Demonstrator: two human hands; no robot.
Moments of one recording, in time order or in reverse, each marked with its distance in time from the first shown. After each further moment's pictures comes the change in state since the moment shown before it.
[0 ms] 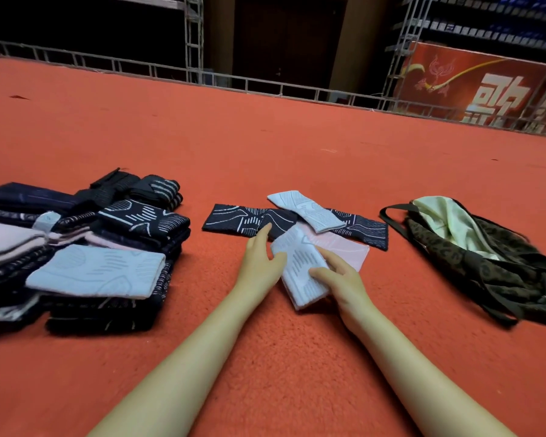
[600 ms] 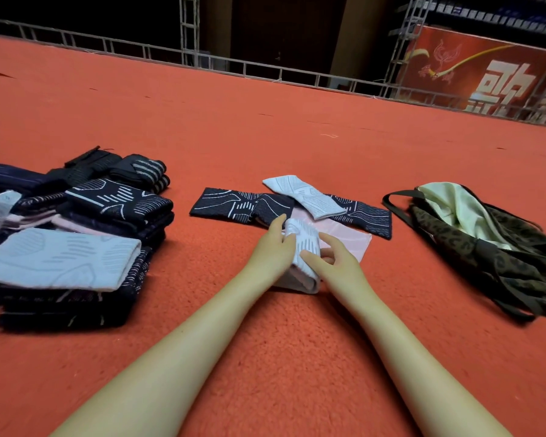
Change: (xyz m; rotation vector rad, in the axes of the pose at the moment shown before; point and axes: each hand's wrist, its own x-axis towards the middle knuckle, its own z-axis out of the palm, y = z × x) left_hand 0.024 -0.003 0.032 0.054 -0.118 -0.050; right_hand 0.027 0.019 -0.010 -0.431 0.067 -0.038
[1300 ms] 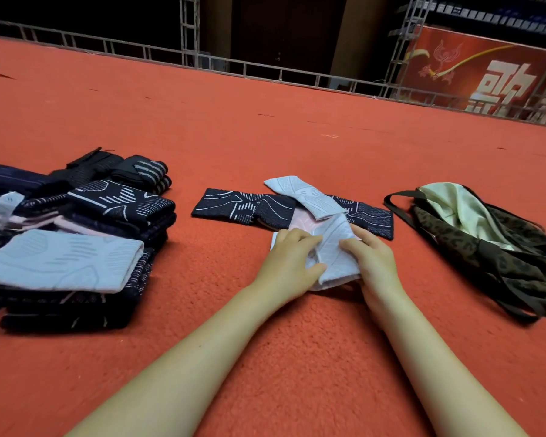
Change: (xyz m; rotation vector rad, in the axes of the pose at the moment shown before) left_hand -0.013 -0.004 0.015 0.402 -0.039 0.401; right_hand 0.007 -0.005 -0.025 0.385 0.199 -0.003
